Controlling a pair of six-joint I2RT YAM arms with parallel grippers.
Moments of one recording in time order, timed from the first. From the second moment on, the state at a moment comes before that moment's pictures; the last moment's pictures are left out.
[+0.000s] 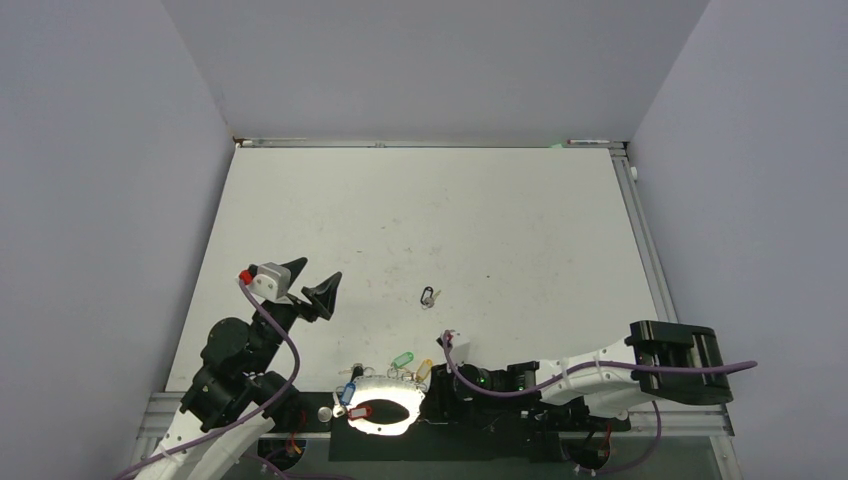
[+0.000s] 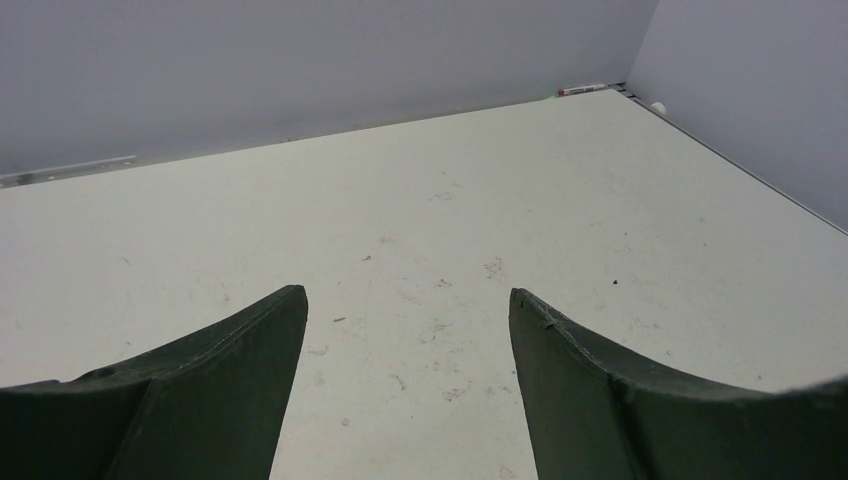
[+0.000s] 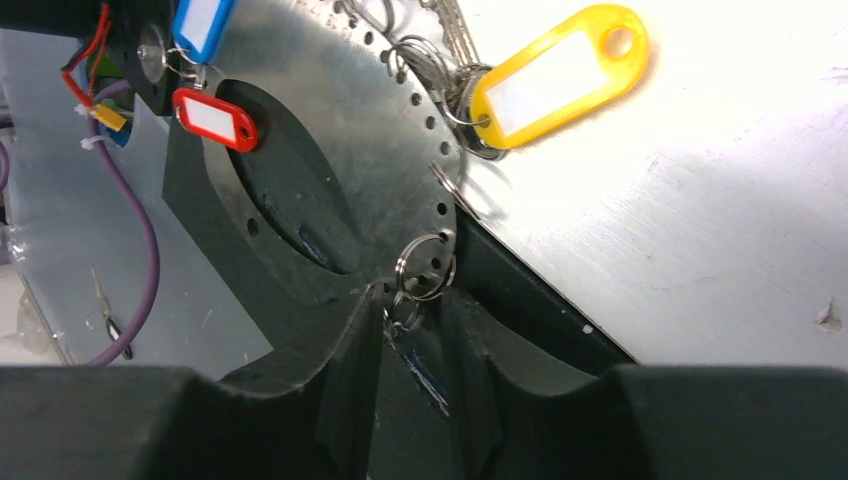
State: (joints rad) left arm -0.63 0.18 0.46 -0.18 -0.20 -0.08; right arm 1.51 1.28 0.31 0.26 0.16 1.08
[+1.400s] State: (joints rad) left arm -0.63 0.21 0.48 -0.03 0.31 0.01; right arm 1.39 1.19 1.05 -0.46 0.47 0.98
